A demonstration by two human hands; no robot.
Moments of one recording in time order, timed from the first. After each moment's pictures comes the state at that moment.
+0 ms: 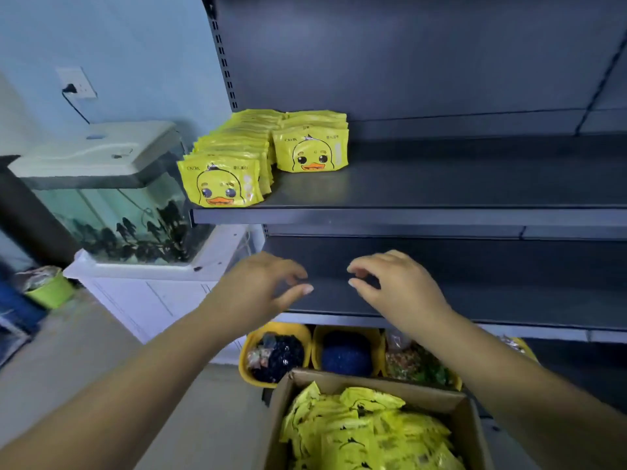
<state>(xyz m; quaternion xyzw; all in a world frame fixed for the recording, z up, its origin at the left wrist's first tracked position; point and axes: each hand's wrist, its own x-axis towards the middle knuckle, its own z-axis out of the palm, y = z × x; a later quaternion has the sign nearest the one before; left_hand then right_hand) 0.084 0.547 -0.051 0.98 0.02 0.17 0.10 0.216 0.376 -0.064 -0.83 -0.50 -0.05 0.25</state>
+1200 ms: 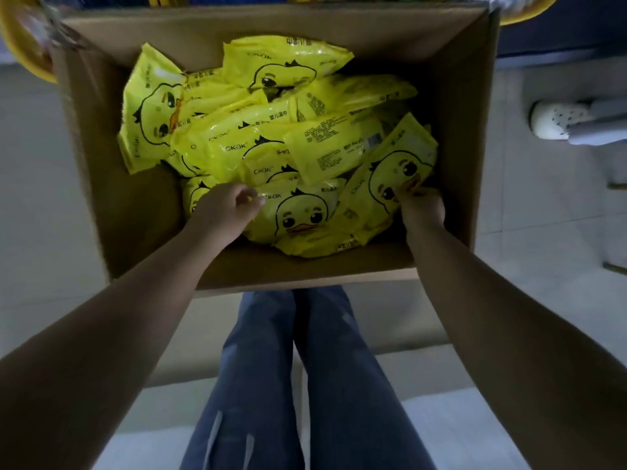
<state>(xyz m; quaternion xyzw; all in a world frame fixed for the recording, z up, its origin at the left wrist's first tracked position) 0.070 0.442 -0.536 0.83 0.31 -0.29 0.36 0.180 0.212 -0.555 -0.83 0.35 0.33 0.28</state>
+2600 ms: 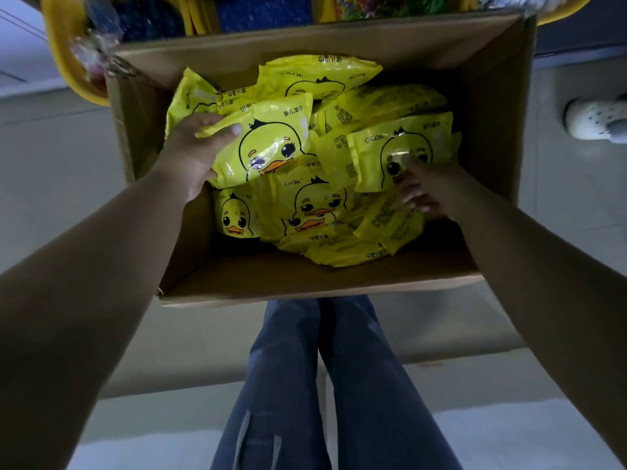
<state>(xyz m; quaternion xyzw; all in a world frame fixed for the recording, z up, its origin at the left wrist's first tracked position) 0.117 0.529 -0.532 0.64 0.51 -0.13 0.56 0.220 0.245 -0.537 -0.78 0.23 0.50 0.31</state>
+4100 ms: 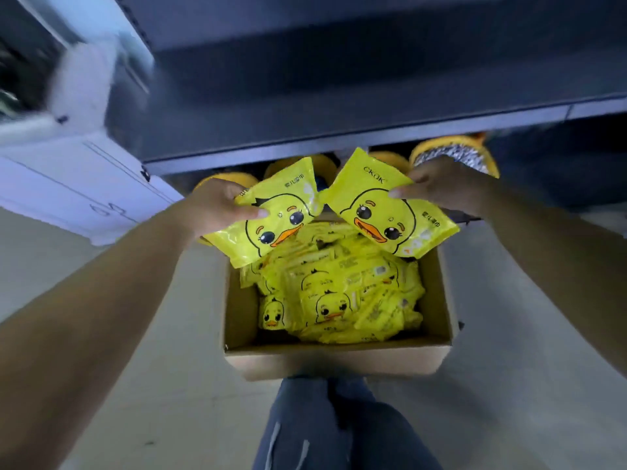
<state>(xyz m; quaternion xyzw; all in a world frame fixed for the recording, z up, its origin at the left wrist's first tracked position) 0.127 0.520 -0.247 0.86 0.30 -0.20 0.36 0.286 0.261 -0.263 -0.86 -0.24 0.35 0.29</state>
